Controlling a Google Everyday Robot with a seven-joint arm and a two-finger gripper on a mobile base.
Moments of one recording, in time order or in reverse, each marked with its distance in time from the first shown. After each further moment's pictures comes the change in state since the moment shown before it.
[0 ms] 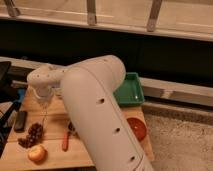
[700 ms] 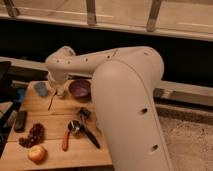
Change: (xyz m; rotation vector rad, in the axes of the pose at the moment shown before) arm -0.021 -0.075 -0.084 -0.004 -0.215 0.094
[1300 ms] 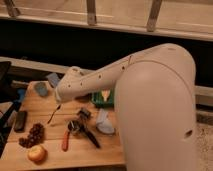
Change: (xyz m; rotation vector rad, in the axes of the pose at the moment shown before) arm 0.094 0.014 -0.015 -0.029 -0.068 0.148
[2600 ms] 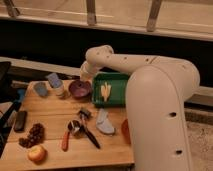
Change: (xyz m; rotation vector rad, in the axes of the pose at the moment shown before) arm -0.128 -0.156 -0.025 0.014 -0.005 0.228
